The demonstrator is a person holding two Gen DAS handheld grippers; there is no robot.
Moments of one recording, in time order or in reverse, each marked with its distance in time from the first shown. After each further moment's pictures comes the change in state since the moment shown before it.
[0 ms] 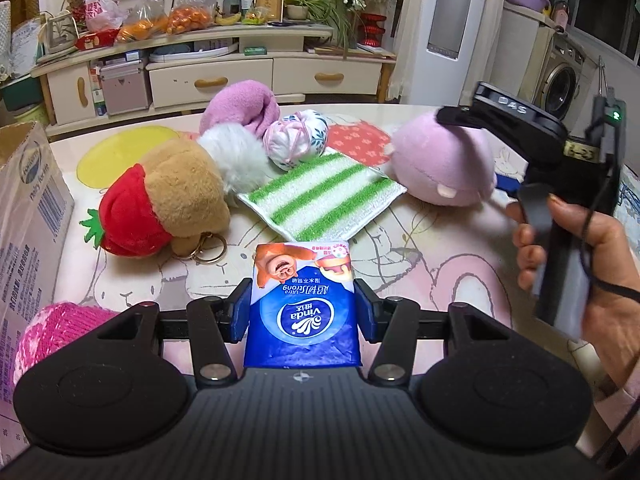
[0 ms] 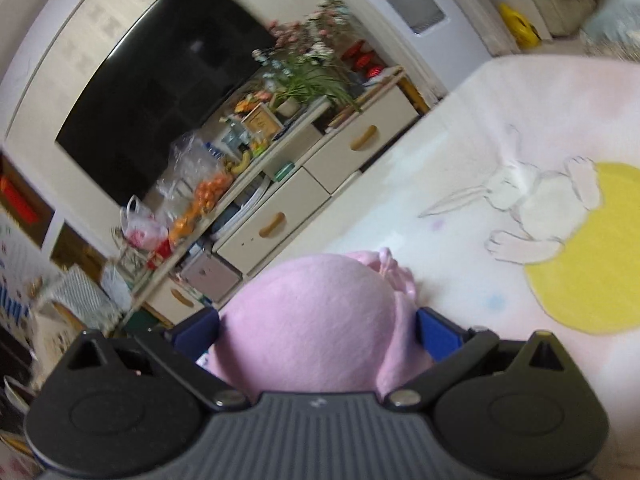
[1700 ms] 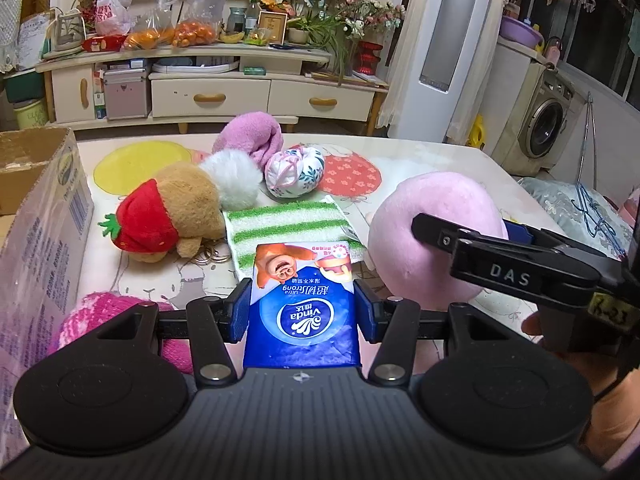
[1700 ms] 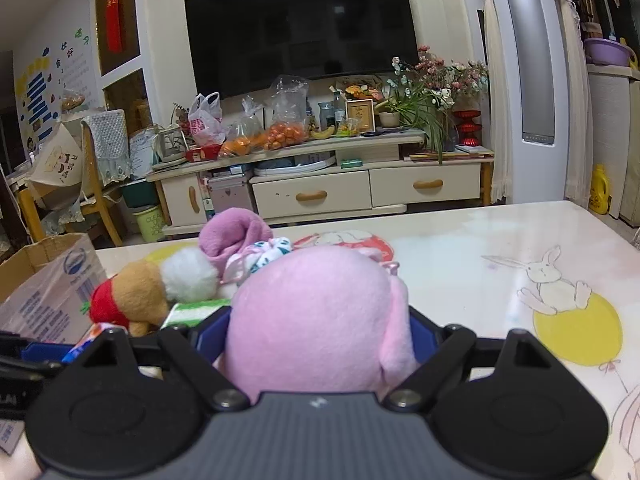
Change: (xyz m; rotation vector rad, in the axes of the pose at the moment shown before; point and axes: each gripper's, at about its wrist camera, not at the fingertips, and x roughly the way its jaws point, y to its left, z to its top) left arm -0.037 0.003 -0.001 -0.071 -0.073 -0.050; right arm -0.068 0.097 -0.081 -0.585 0.014 -0.034
